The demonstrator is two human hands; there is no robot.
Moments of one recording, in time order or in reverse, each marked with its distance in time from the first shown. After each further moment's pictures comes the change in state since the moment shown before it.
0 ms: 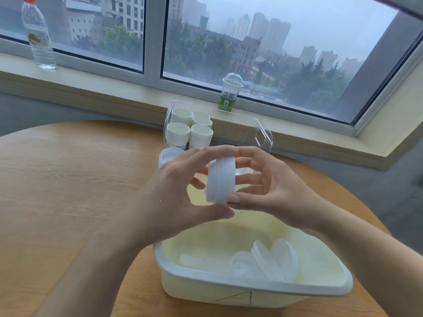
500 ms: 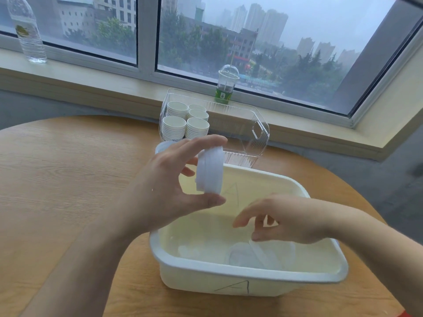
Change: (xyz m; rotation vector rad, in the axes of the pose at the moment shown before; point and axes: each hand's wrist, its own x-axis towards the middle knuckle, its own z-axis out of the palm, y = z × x) left_hand -0.001 -0.006 -0.001 0.032 0.013 -0.049; right_hand -0.022 0.018 -0.020 -0.968 -0.538 0.330
